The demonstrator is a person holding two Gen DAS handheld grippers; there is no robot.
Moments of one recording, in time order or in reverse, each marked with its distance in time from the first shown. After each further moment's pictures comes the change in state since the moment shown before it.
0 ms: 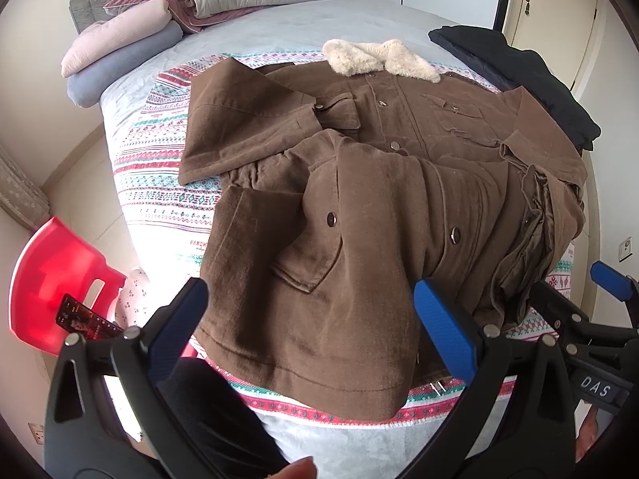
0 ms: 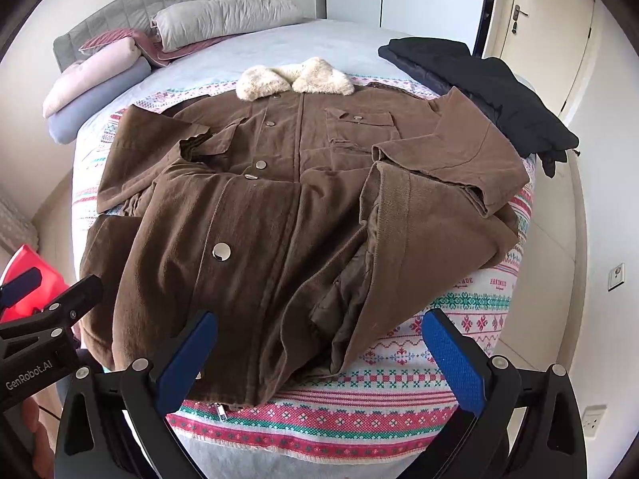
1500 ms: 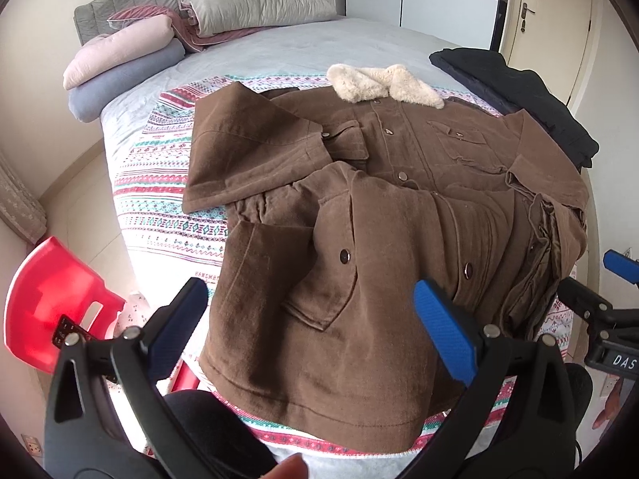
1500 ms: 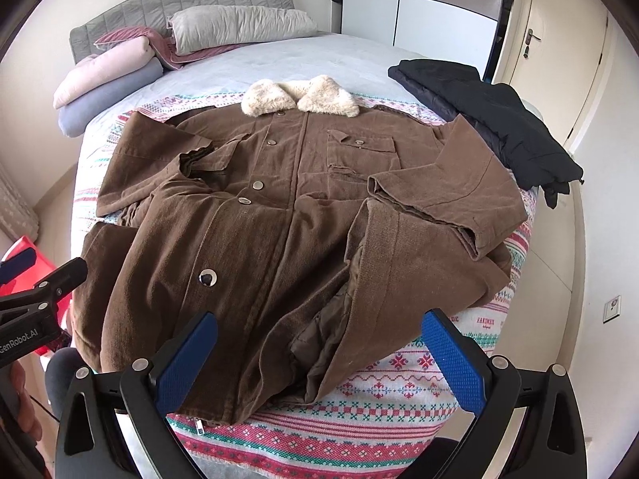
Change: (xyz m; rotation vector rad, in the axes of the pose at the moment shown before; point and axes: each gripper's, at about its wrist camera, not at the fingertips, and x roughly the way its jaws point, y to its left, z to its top) left arm 0.007 0.020 0.015 -0.003 -0.095 -0.024; right arm -0.003 -0.011 0.022 -0.080 -0.054 0.004
